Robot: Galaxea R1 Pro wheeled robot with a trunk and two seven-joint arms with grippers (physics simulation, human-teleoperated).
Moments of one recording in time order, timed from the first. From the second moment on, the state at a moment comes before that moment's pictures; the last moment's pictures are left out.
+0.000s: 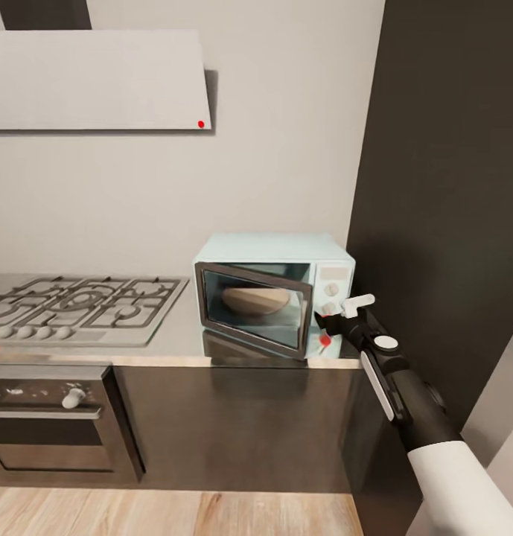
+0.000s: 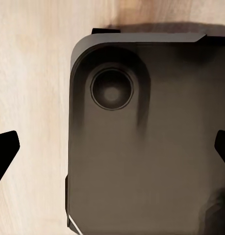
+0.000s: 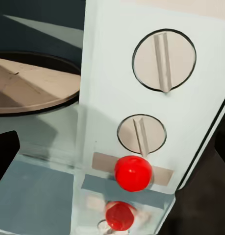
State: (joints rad) left arm 0.00 0.00 0.03 -0.04 0.03 -0.09 0.01; right arm -0.68 -0.08 0.11 -1.23 0.04 0.41 0.14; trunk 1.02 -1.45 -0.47
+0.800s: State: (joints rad) left arm 0.00 0.00 0.03 -0.04 0.03 -0.09 0.01; right arm -0.68 -0.04 0.11 -1.24 0.04 0.41 0.27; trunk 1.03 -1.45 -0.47
